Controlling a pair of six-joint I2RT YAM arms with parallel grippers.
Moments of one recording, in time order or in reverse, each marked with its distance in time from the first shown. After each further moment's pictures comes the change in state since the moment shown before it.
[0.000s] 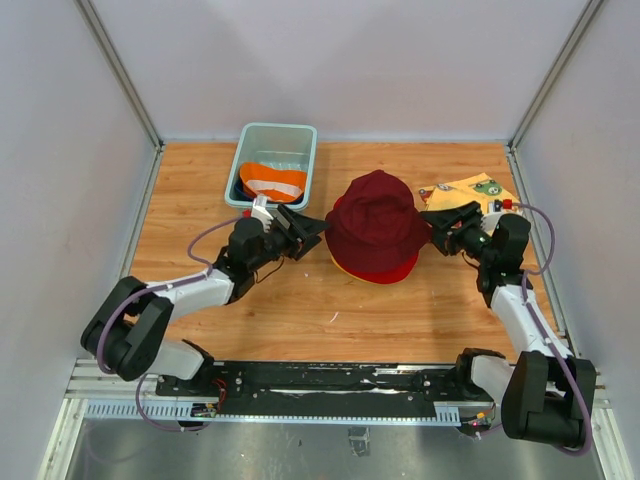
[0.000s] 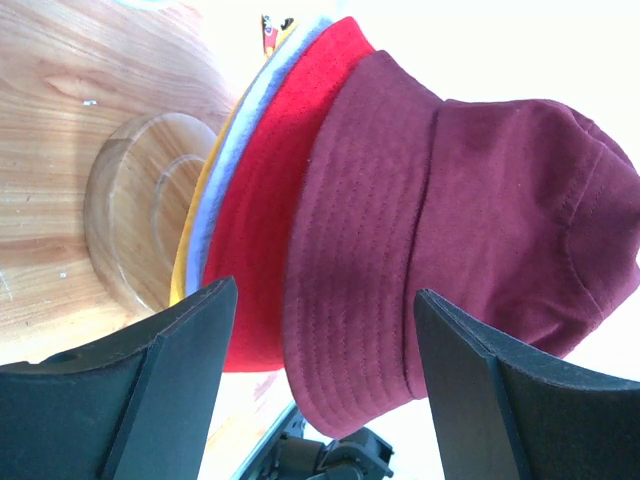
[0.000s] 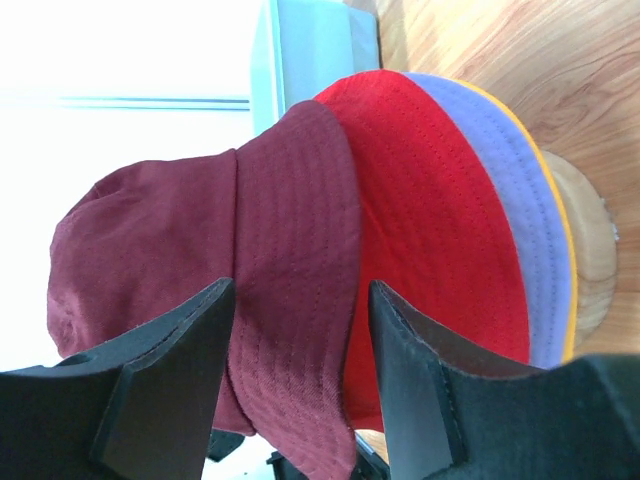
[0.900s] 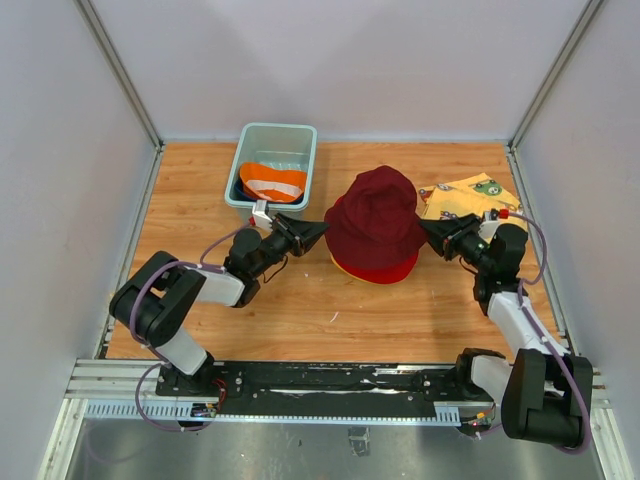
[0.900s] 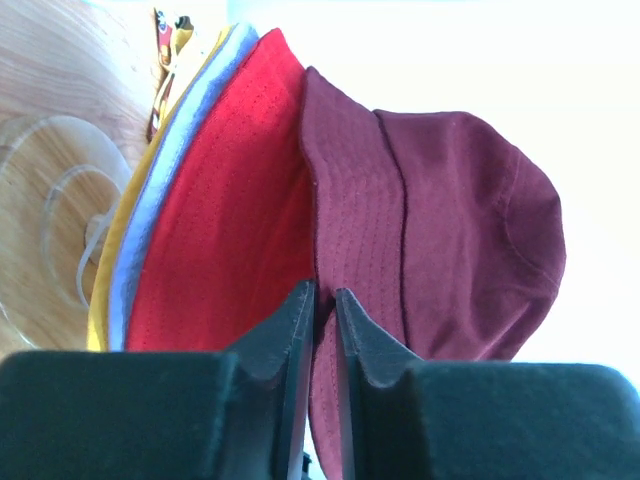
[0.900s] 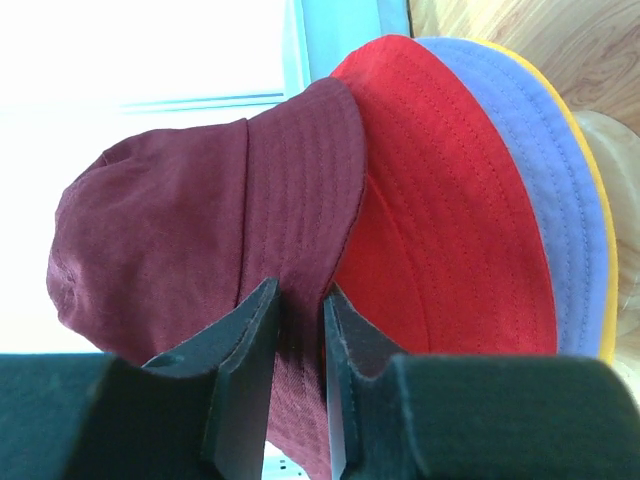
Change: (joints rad) left arm 0.000 0.228 -0.081 0.531 0.020 -0.254; right arm 0.000 0.001 -0.092 0.172 -0.040 0.185
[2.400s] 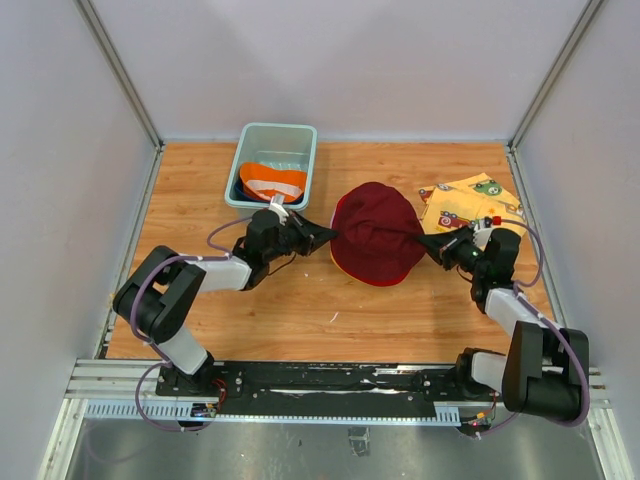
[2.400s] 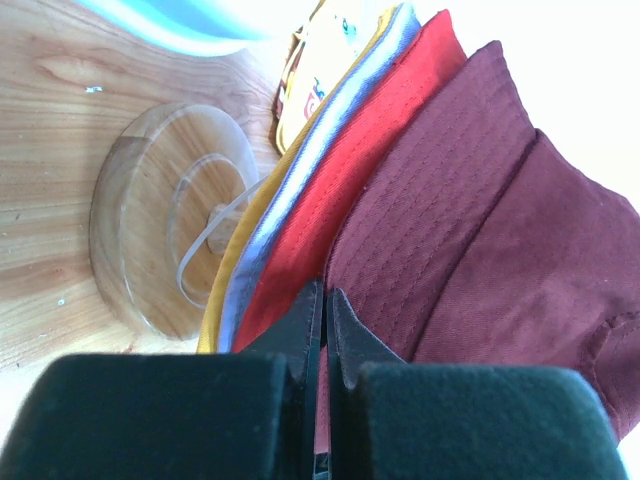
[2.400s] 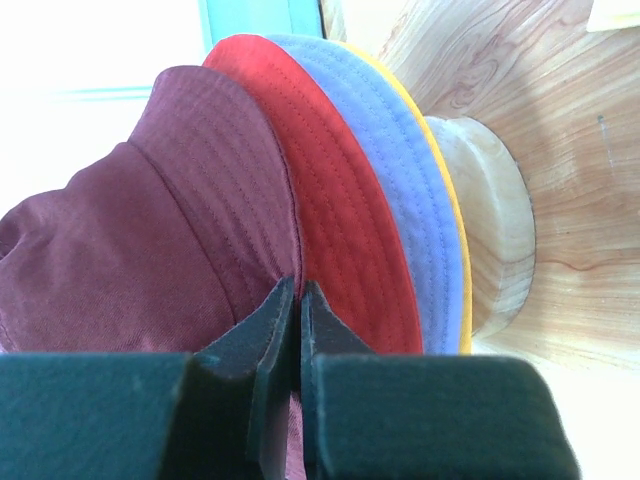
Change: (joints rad) left arm -0.002 0.033 0.169 -0.421 0.075 0.198; right arm -0.027 0.124 -0.055 0.009 -0.005 -0.193
